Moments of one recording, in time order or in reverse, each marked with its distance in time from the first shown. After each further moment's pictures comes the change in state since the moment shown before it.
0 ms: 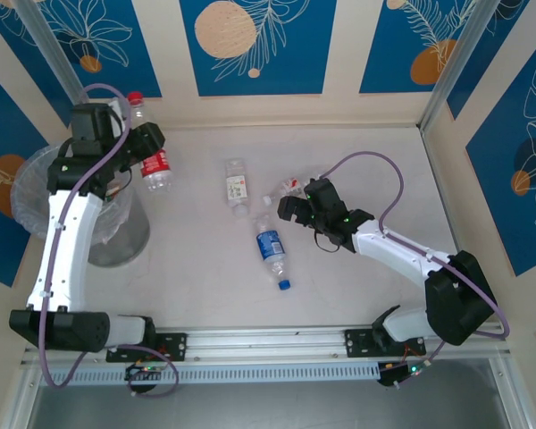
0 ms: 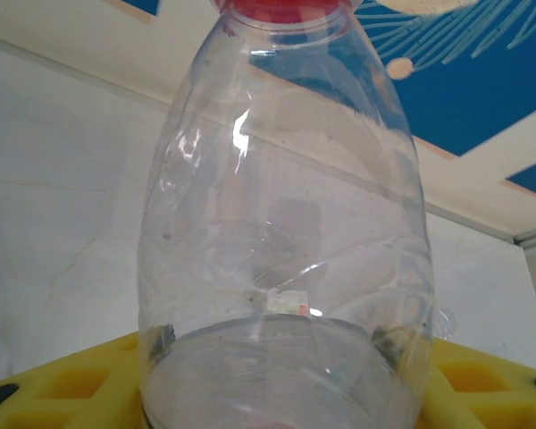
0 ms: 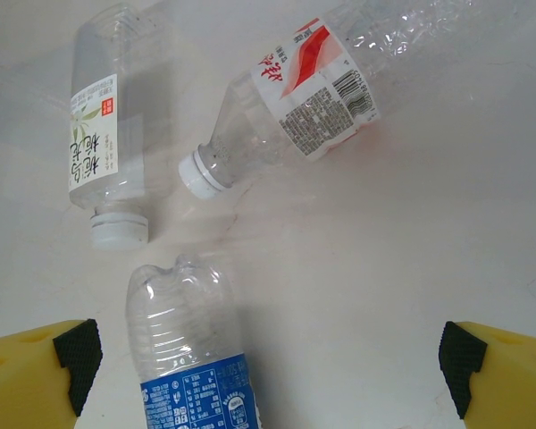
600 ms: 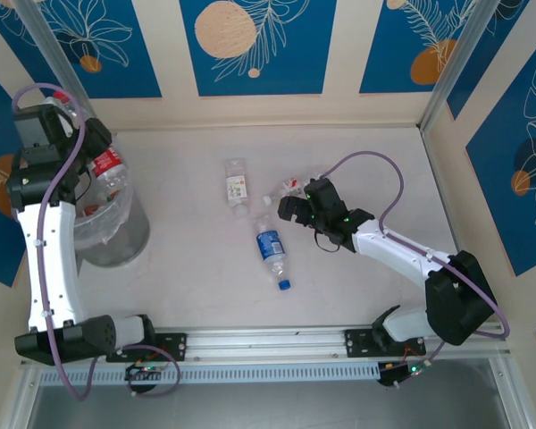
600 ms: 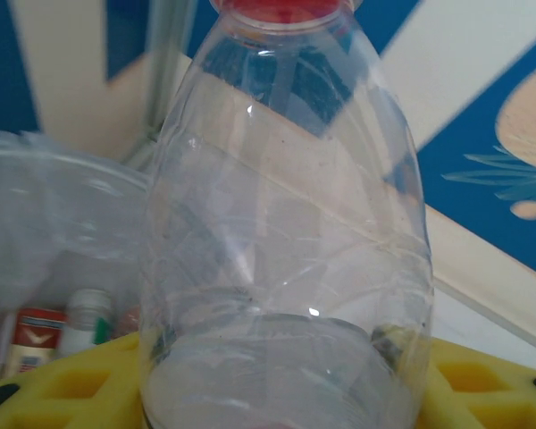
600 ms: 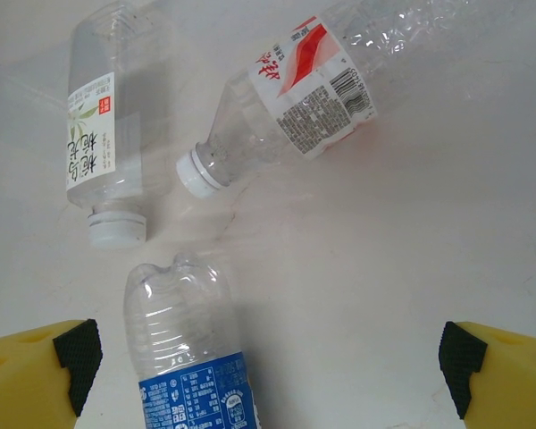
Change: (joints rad) left arm 0.232 -0.056 0.063 -0.045 -0.178 0.030; right arm -0.002 0.000 0.002 -0.013 0.000 0.000
